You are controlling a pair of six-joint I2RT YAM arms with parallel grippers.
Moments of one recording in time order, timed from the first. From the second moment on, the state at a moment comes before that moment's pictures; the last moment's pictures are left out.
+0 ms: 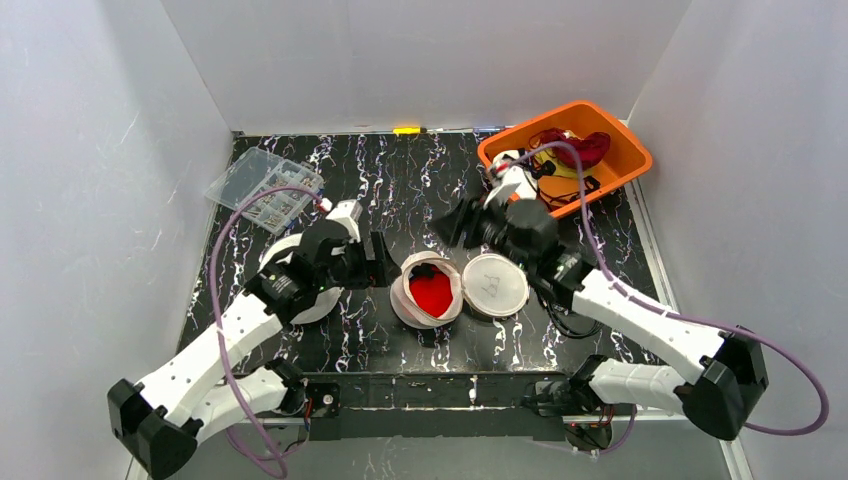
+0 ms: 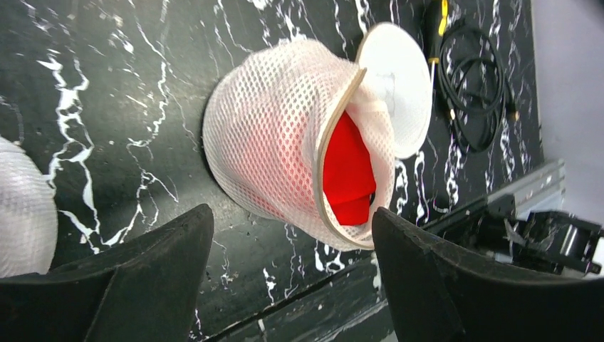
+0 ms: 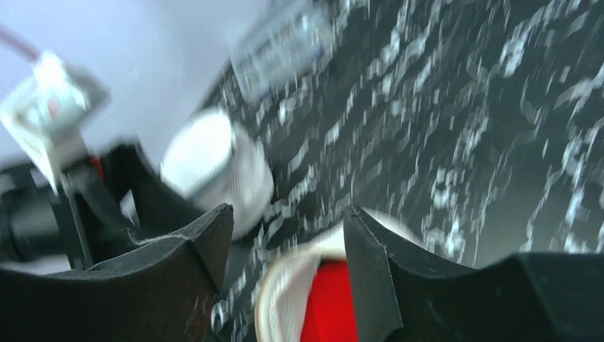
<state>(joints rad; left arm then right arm) -0.66 0.90 0.85 -0.58 -0.02 -0.63 0.78 1.14 0.92 0.10 0.01 0.56</state>
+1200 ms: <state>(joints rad) -0.70 1.22 0.82 -0.47 0.14 -0.59 0.93 1.25 0.73 -0.26 0.23 0.51</state>
